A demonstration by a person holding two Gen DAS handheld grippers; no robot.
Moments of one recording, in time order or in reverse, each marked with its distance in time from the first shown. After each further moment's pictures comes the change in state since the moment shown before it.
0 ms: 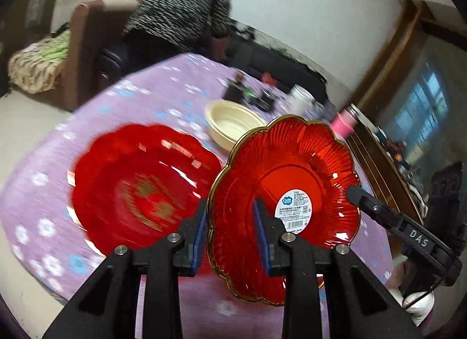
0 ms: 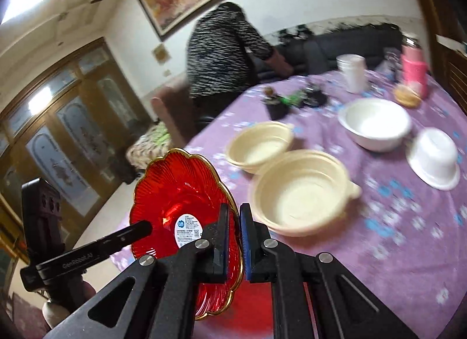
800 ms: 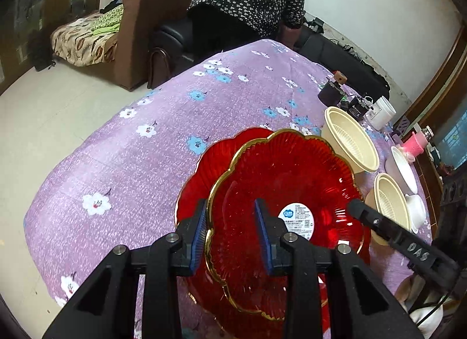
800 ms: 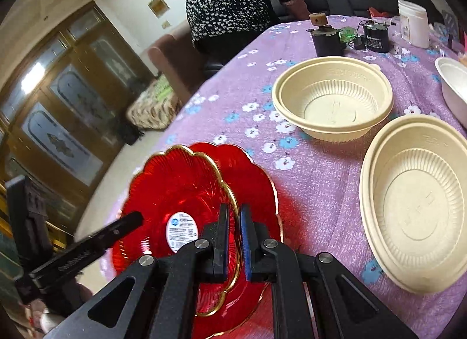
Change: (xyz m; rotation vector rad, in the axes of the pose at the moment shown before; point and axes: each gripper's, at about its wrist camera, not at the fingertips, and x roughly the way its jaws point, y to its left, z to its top) left arm 0.051 0.117 0.029 -0.122 0.086 0.230; right arm 0.187 0.038 -0.004 0.020 0.273 0.004
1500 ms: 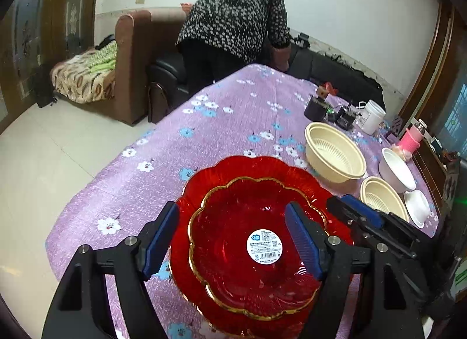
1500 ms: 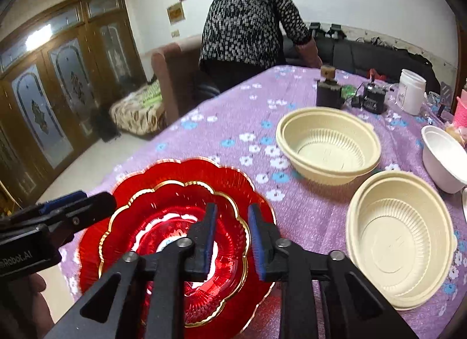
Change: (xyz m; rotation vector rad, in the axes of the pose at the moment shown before) left arm -0.037 -0.027 -0.003 0.108 -0.147 0.043; right arm -0.015 0.033 -0.014 -0.215 -0.178 -0.164
